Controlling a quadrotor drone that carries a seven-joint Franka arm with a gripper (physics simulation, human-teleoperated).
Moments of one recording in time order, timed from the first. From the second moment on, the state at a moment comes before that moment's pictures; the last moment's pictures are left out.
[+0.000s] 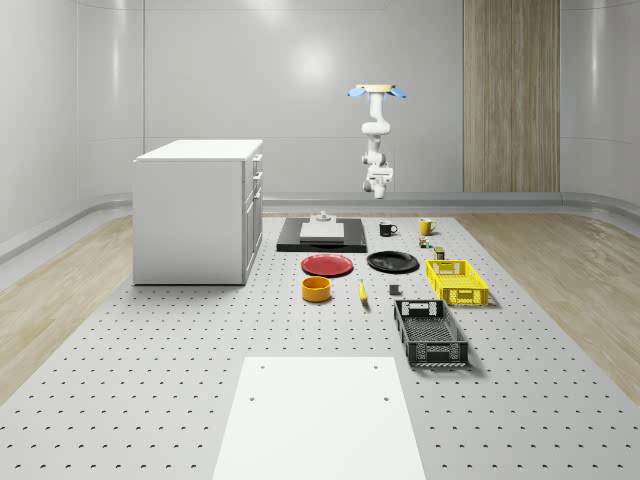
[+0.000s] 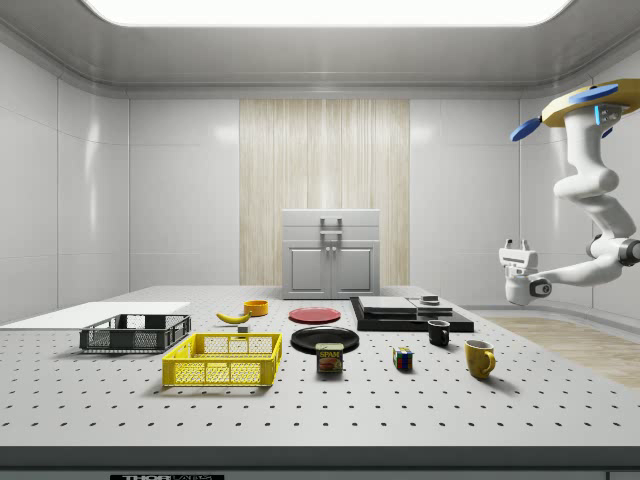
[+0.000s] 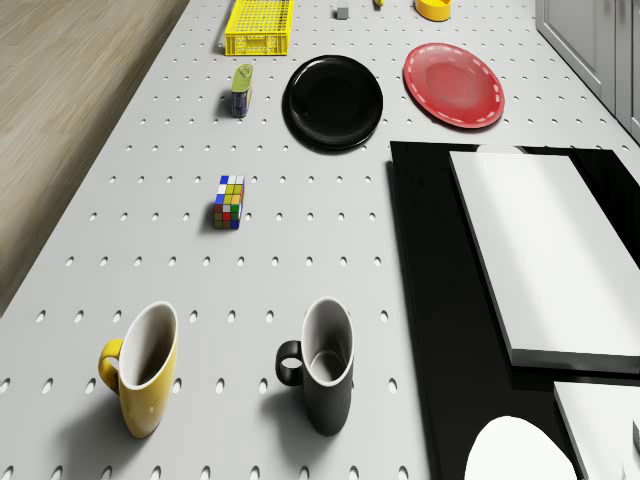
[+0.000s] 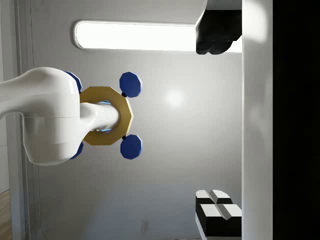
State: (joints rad) arm -0.02 -0.72 0.03 -2.06 -0.03 1.38 0.79
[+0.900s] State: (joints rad) arm -0.15 -0.76 0.44 -2.21 -0.63 1.42 0.88
